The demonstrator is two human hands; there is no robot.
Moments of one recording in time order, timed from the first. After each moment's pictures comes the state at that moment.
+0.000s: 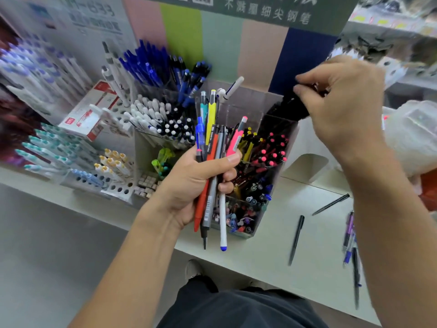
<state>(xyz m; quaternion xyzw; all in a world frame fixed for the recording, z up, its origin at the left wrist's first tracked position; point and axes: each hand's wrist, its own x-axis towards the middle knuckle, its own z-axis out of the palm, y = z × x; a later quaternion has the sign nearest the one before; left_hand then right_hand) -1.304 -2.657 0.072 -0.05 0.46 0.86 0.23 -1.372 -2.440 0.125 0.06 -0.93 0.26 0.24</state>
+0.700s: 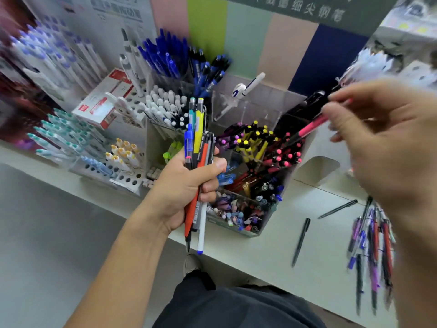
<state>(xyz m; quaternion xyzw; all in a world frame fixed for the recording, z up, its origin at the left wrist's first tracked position) -1.290 -2.686 0.059 -0.13 0.53 0.82 0.16 -1.319 -2.440 0.124 0.10 -0.87 0.43 0.24</state>
